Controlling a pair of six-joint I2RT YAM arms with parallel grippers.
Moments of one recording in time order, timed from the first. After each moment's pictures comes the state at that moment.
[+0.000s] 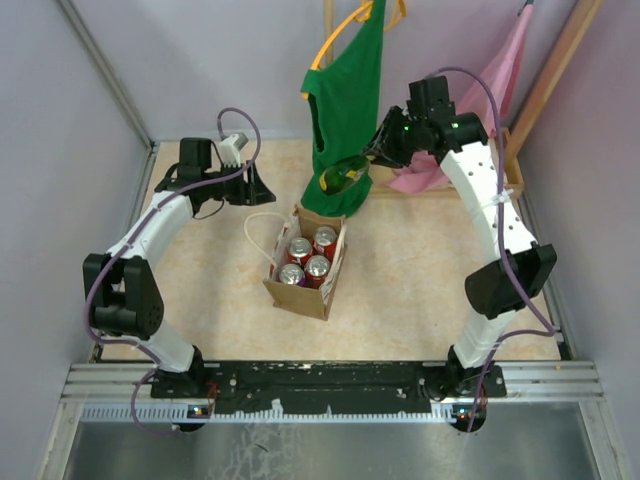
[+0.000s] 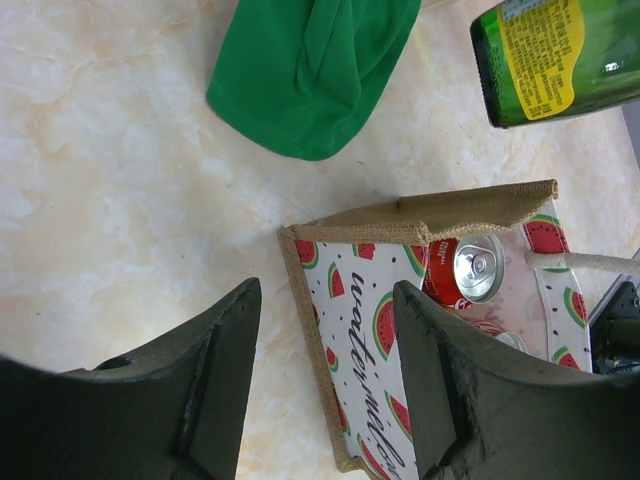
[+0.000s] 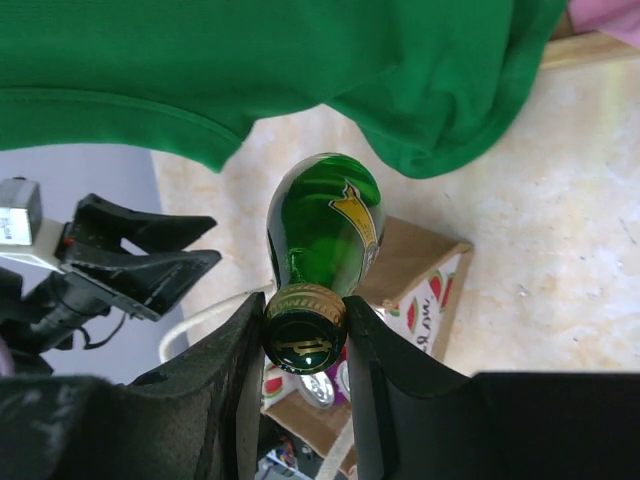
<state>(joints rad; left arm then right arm) -0.15 1.62 1.30 -0.36 0.64 -0.14 0.32 1.76 2.02 -1.00 -0.25 0.74</state>
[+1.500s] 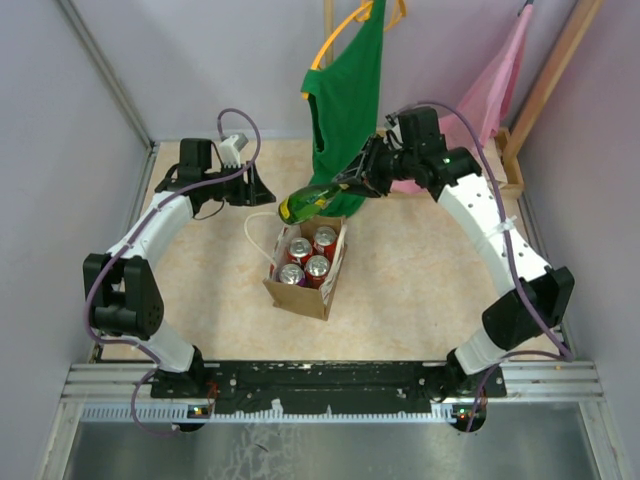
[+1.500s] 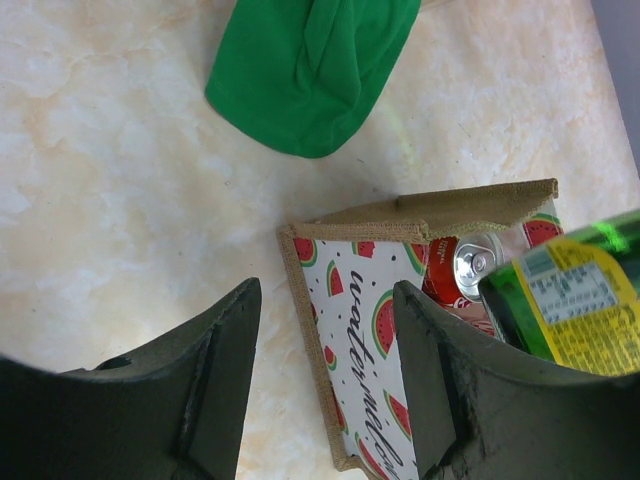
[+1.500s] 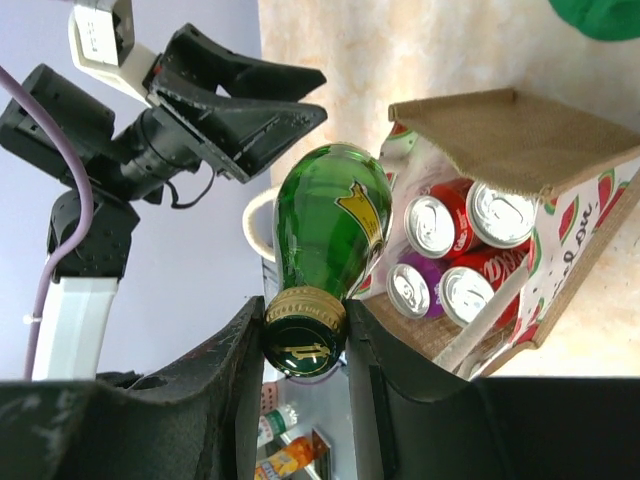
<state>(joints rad) -0.15 1.62 1.29 -0.36 0.64 -0.14 0.41 1.56 1.67 -0.74 -0.52 0.91</state>
